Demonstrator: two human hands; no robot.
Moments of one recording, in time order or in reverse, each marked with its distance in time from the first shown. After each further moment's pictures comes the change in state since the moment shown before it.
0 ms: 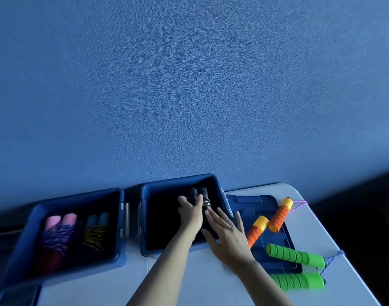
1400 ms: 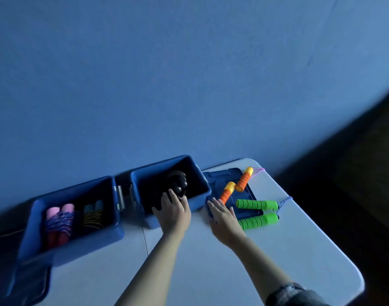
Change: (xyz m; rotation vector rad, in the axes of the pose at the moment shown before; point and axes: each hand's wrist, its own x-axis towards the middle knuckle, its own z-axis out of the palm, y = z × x) left_hand -0.103 -0.055 -0.044 0.890 0.122 0.536; right_hand -0.107 -0.024 -0.037 0.186 -0.102 0.331
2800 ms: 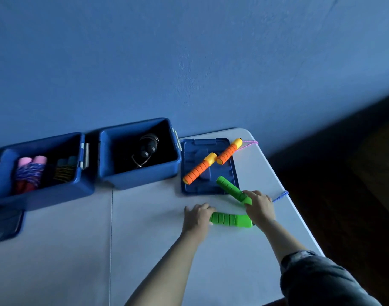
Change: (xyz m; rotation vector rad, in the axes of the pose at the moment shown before) left_hand -0.097 0.101 0.130 0.157 -0.398 0.356; right_hand 0.000 0.226 -0.046 -0.138 -0.007 0.235
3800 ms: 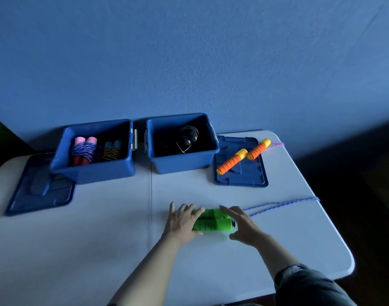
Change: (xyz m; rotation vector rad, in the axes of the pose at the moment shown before) left_hand -0.111 -0.120 -0.024 0.268 -0.095 0.015; right_hand -0.094 -0.090 0.066 0.027 -0.409 -0.359
